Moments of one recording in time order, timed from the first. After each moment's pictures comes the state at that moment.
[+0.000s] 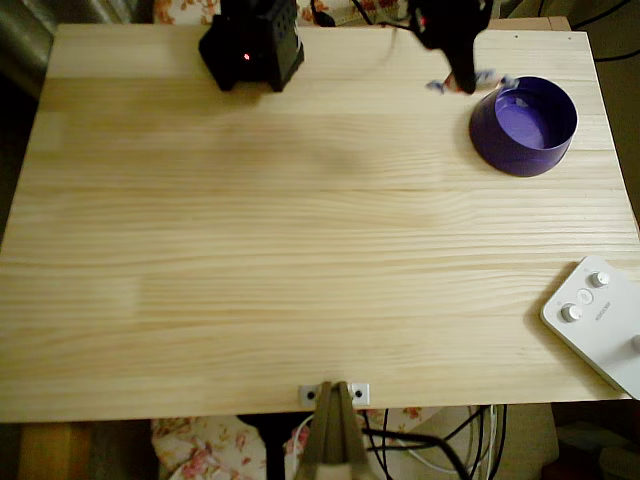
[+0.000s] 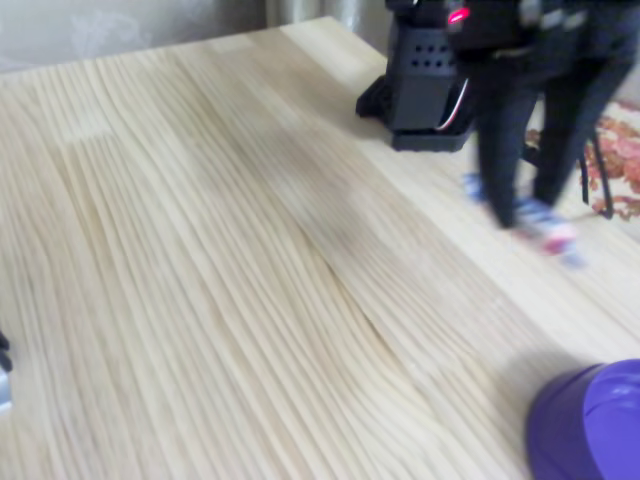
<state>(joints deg) -62.6 126.7 119.0 57.6 -18.2</state>
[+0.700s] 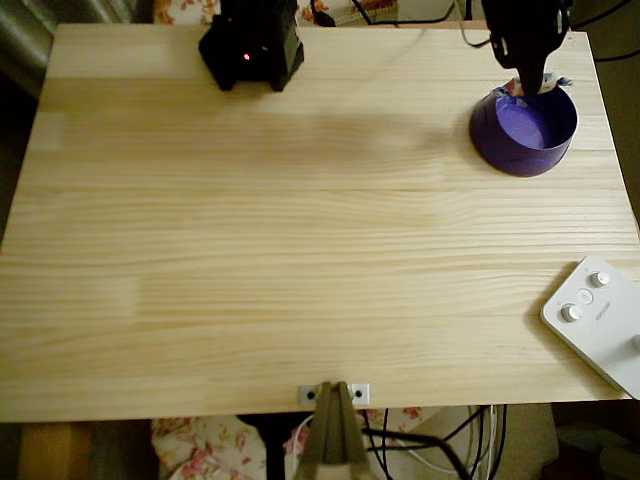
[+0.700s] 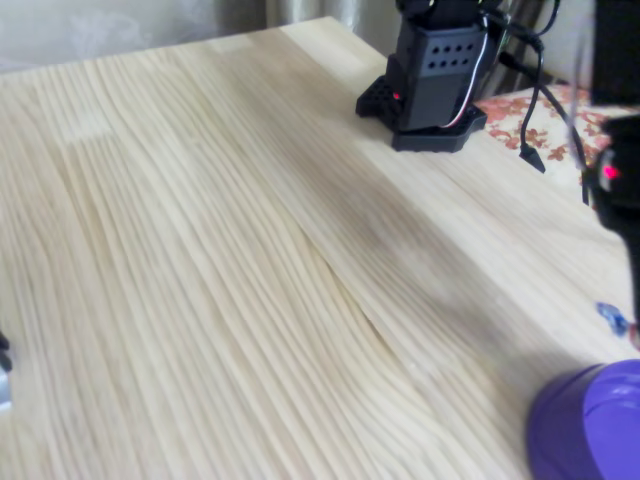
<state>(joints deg) -71.8 95.9 104.0 41.5 -11.7</state>
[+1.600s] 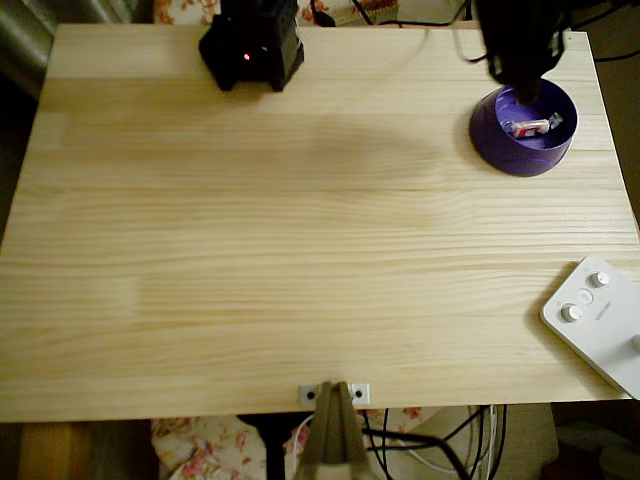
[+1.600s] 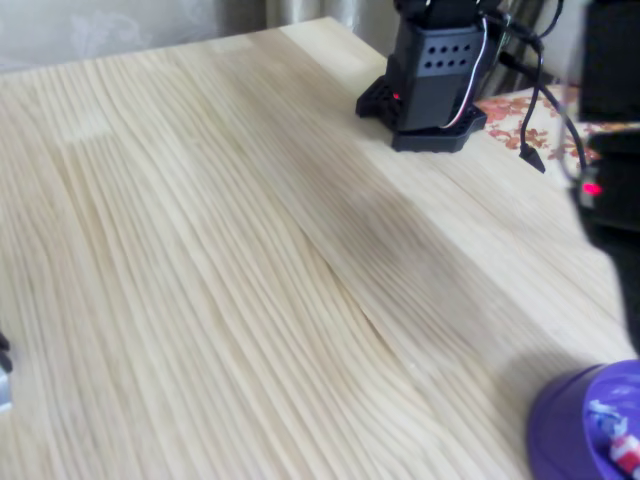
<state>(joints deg) -64.1 100.5 108.5 41.5 -11.5</state>
